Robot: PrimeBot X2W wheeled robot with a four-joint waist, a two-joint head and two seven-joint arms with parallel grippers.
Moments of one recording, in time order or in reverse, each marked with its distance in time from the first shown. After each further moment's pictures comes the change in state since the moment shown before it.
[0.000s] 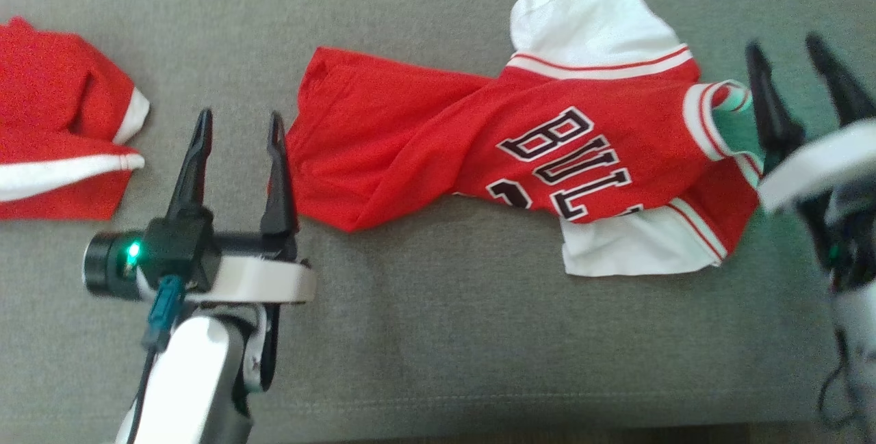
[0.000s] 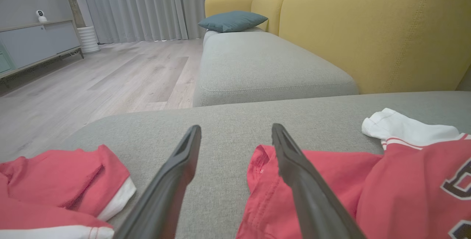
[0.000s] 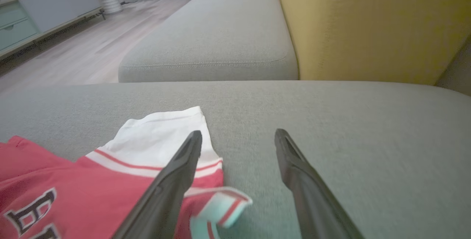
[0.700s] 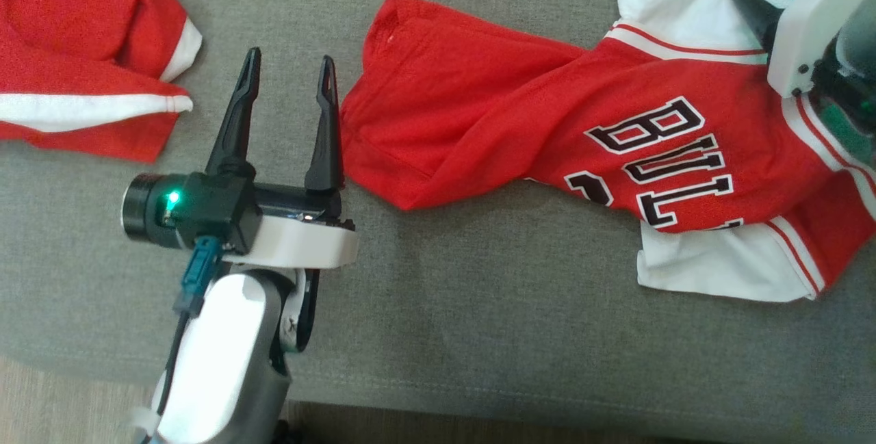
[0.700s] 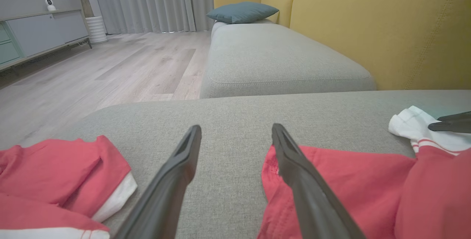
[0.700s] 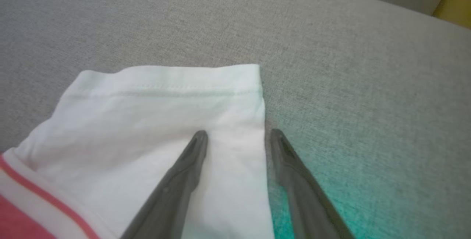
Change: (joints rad) left arm -0.118 -0.096 -0.022 0.018 0.044 -0.061 0.000; right arm -0.543 -0.236 0.533 0.435 0.275 0.000 0.268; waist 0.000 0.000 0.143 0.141
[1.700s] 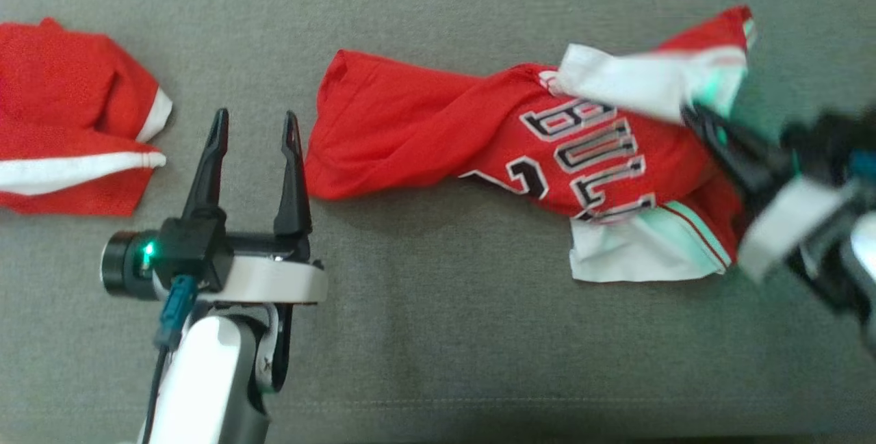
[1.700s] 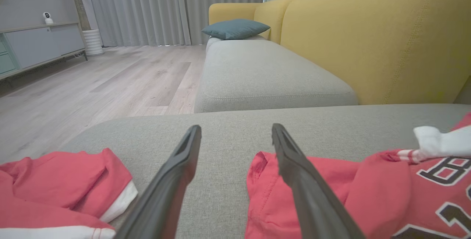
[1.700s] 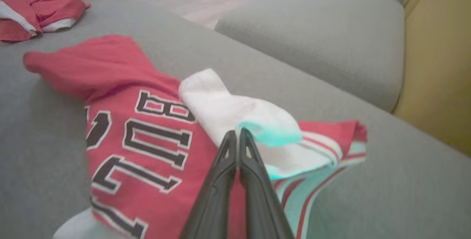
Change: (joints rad) left arm 0.119 -0.009 0.093 0.019 0.024 -0.031 -0.007; right arm 0.363 -0.180 0.140 -0.378 -0.108 0.001 -0.501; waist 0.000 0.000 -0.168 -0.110
